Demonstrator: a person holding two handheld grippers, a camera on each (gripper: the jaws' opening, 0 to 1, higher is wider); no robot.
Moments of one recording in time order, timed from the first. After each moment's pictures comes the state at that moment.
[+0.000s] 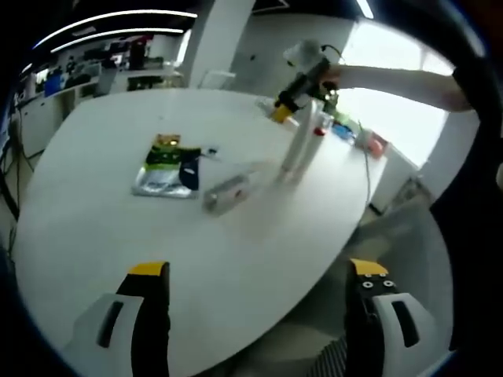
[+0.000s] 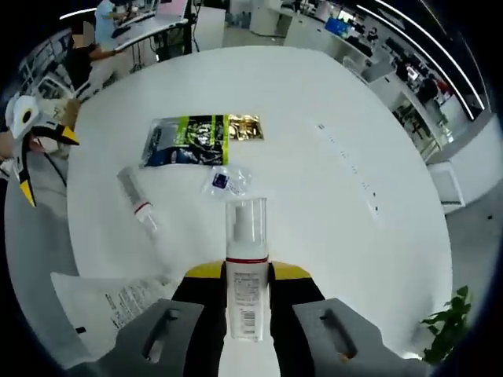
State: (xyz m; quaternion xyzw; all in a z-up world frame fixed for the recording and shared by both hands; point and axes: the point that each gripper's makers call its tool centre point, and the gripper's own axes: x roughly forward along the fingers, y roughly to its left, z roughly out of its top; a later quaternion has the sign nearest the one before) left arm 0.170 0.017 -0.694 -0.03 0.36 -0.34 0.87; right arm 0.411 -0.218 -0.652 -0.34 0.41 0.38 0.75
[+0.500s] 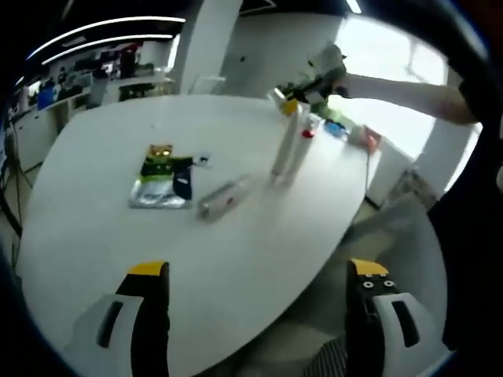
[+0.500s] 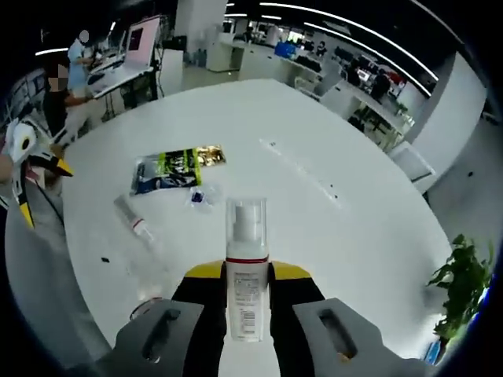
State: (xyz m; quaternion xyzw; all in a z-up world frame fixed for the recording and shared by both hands) left arm 0.165 0.014 -0.674 -0.01 0.34 -0.35 0.87; right arm 0.390 -0.271 -0.612 -0.26 0.36 0.32 0.84
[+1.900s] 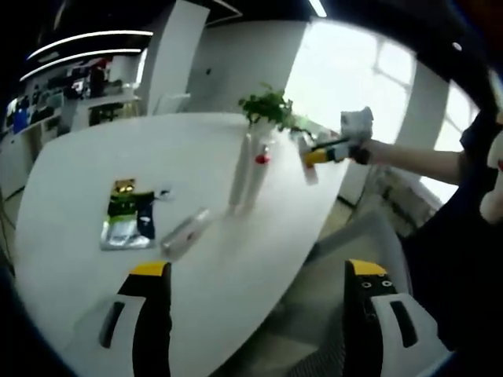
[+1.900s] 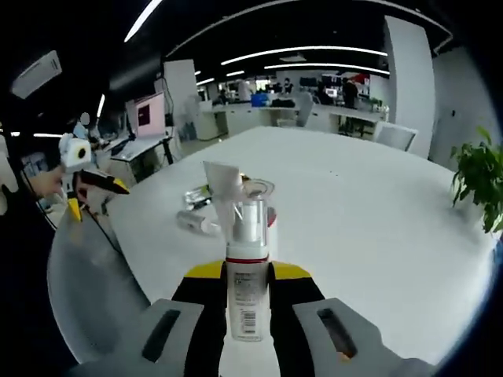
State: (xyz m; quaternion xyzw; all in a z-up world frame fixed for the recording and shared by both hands) left arm 0.155 -0.038 -0.617 -0.01 0.30 -0.44 0.85; right arm 0.234 -0.301 -0.613 -0.05 0.26 0.36 0.90
